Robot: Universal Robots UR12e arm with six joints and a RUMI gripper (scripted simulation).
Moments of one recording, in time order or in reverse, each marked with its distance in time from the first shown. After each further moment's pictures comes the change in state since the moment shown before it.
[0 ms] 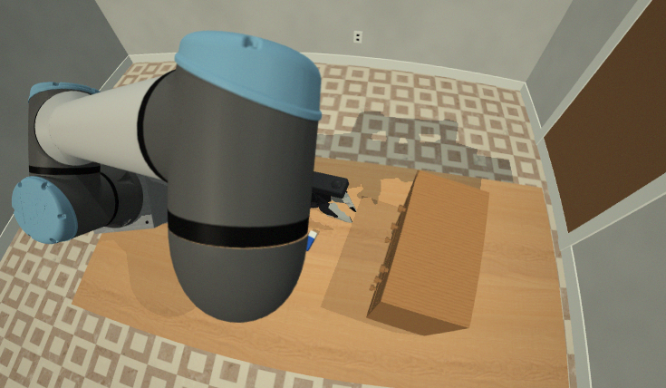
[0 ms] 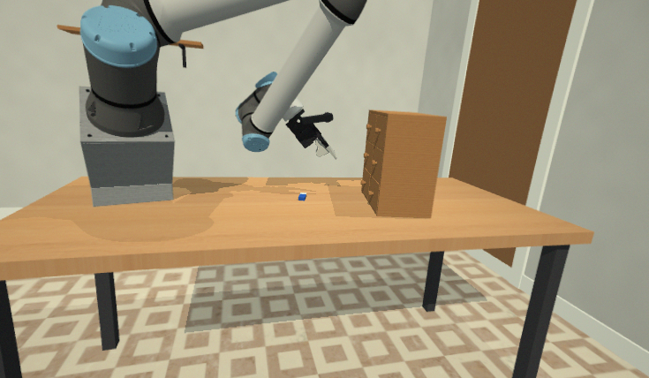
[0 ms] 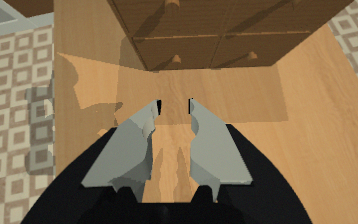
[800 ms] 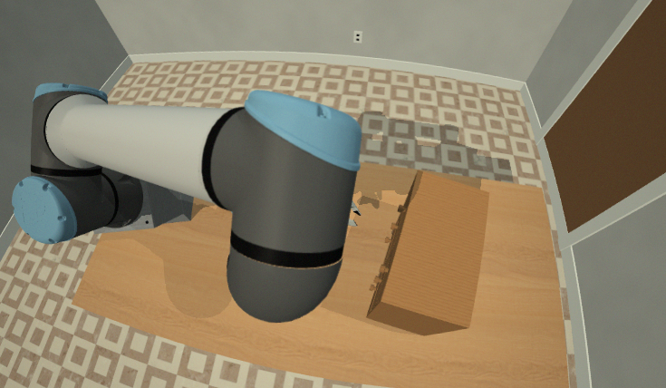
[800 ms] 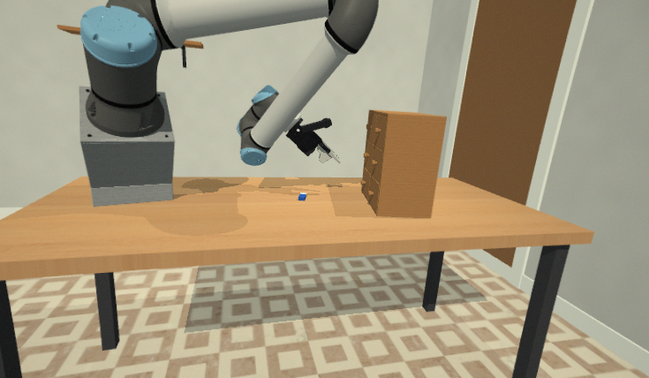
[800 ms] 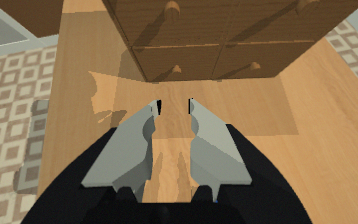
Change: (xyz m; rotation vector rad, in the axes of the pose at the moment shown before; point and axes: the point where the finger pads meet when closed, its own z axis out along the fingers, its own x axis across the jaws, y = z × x) arm 0.000 0.001 0.021 0.124 0.000 0.001
